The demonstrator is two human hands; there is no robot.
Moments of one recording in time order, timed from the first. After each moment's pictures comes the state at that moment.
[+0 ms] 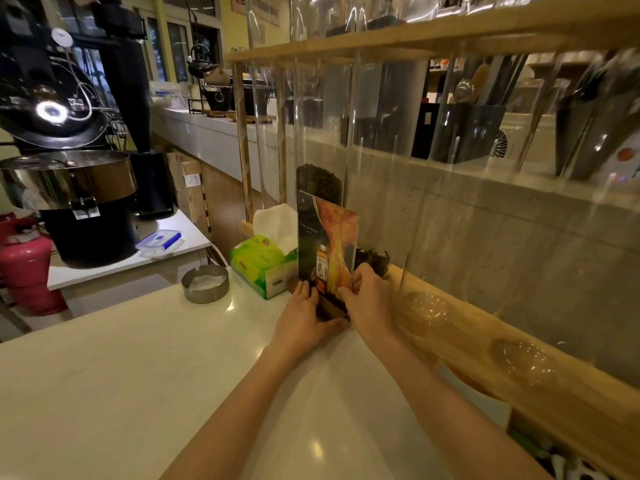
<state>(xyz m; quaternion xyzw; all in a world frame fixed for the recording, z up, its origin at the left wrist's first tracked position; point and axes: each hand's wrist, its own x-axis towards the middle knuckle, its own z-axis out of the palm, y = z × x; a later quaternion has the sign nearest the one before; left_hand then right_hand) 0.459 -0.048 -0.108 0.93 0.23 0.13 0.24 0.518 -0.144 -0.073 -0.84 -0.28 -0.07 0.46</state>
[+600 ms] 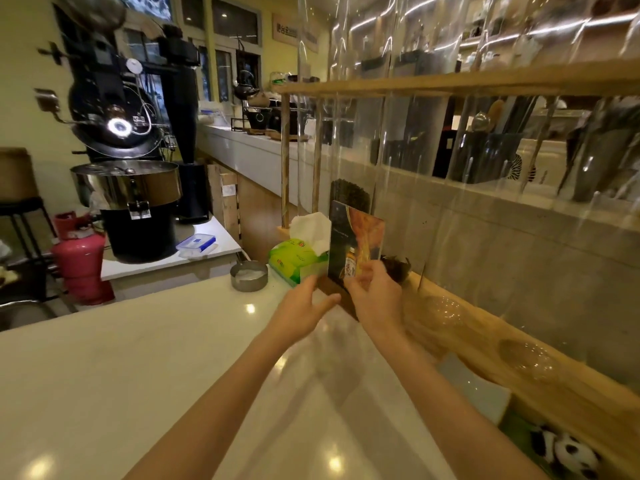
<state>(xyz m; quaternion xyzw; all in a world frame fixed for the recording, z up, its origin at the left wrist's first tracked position) 0.362 -0.068 -0.040 0.88 0.22 0.22 0.37 0.451 -0.155 -0.041 -0.79 -0.29 -0.06 0.53</state>
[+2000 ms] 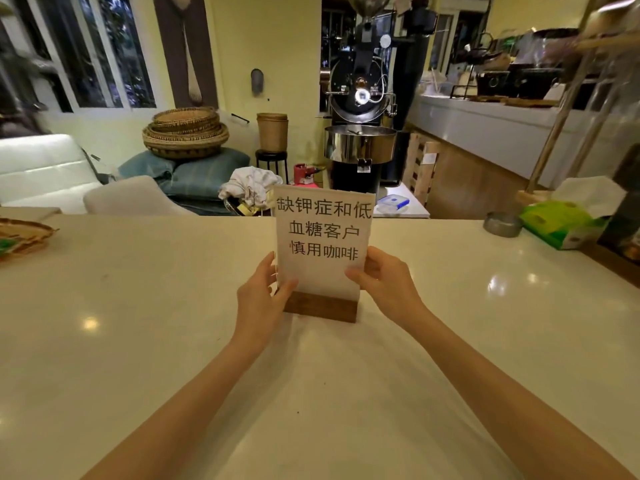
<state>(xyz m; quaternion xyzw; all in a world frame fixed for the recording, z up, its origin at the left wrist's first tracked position) -0.129 -0.047 -0.088 0.65 0.51 0.48 0.29 0.054 -0.072 -0.069 -0.58 -0.61 0.23 0.49</state>
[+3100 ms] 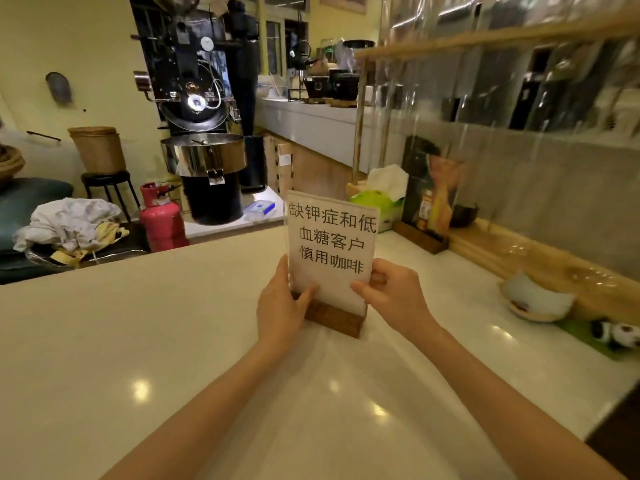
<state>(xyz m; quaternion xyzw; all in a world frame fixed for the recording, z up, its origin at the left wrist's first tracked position) 0.139 -0.068 -0.094 0.79 0.34 0.40 0.32 0.263 -0.182 -0.063 -0.72 -0.47 0.06 0.51</state>
